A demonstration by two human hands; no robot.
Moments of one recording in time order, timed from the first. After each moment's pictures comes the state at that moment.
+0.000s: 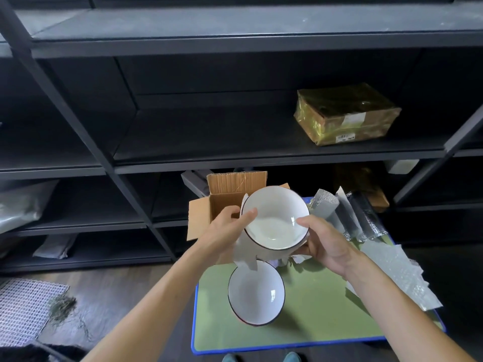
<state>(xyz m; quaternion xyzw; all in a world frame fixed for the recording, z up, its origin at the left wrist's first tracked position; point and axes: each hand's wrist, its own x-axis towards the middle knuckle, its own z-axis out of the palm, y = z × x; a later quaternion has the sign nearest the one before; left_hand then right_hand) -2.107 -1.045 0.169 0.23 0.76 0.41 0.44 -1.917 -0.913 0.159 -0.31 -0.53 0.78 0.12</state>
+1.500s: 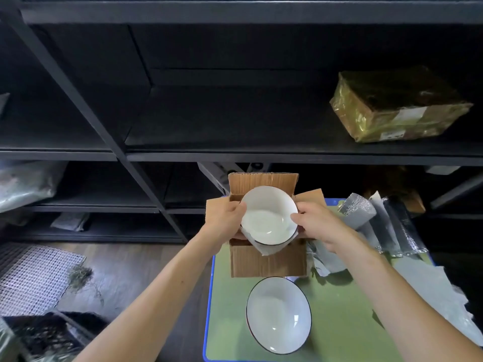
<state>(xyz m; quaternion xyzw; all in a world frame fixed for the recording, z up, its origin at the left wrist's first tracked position) -2.186 -1.016 0.126 0.14 0.75 0.48 0.44 -2.031 -0.876 0.144 -0.46 -0.70 0.55 -0.02</state>
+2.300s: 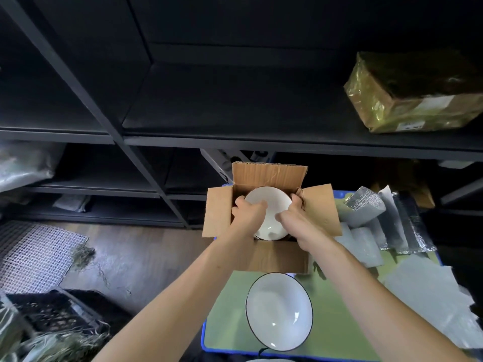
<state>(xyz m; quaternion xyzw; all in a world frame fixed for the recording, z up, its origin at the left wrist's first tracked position) -2.162 -0.967 0.100 -0.03 0.79 0.41 0.46 -2.074 -0.886 0.088 -0.55 -0.65 0.51 -0.08</state>
